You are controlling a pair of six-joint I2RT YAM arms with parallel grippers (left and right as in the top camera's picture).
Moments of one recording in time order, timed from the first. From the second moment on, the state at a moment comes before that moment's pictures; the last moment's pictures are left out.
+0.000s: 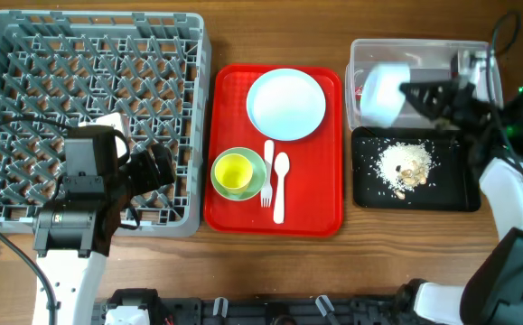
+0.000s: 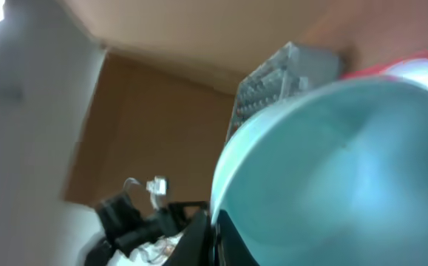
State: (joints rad) left arm -0.02 0.97 0.93 -0.88 0.04 -0.32; right arm -0.38 1.52 0.86 0.49 -1.48 1.08
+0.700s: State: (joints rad) left arm -0.02 0.97 0.93 -0.87 0.04 -0.32; right arm -0.29 1.50 1.15 0.53 -1.07 1.18
